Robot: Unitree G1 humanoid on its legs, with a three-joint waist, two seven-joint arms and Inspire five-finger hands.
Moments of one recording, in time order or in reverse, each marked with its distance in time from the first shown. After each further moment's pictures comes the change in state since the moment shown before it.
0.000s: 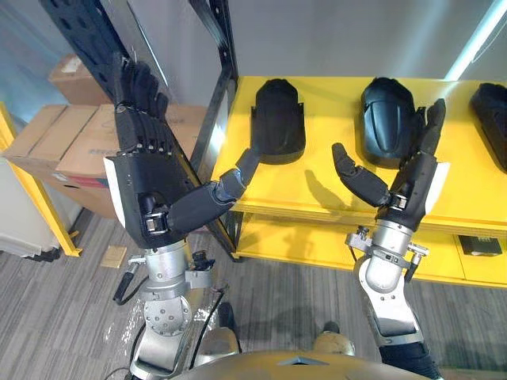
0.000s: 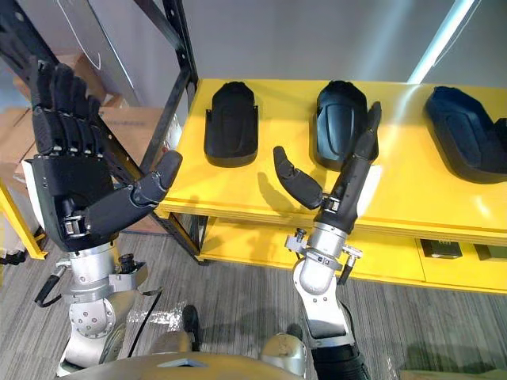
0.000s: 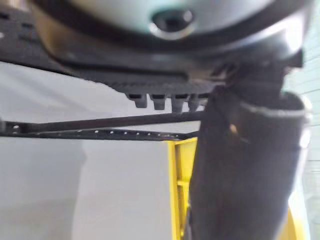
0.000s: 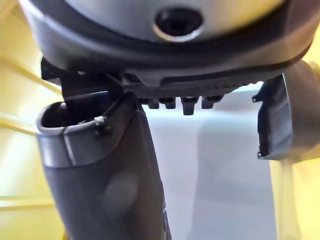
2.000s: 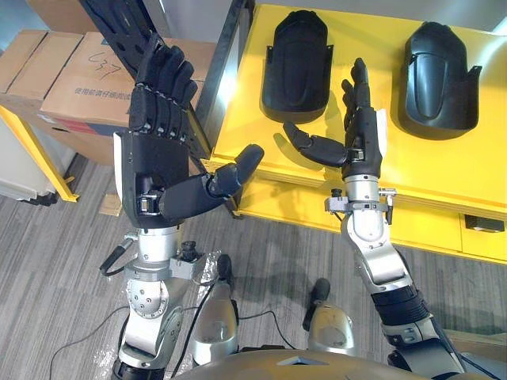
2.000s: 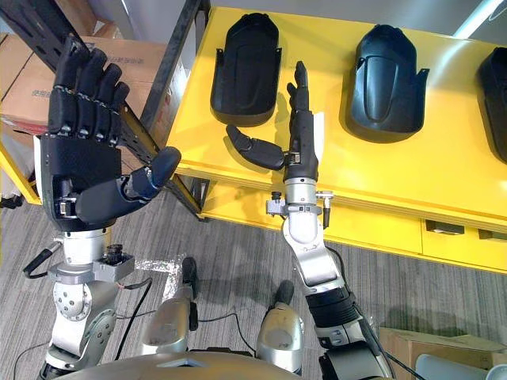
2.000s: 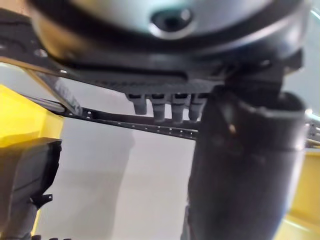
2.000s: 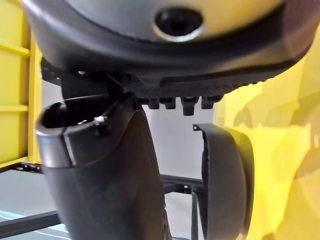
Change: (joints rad) left arm -0.081 0.053 0.062 -0.018 -0.314 0.090 -0.320; right arm -0.363 -0.103 0.100 0.127 0.185 0.171 0.268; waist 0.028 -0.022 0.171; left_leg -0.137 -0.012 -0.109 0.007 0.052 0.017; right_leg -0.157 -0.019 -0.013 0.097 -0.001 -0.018
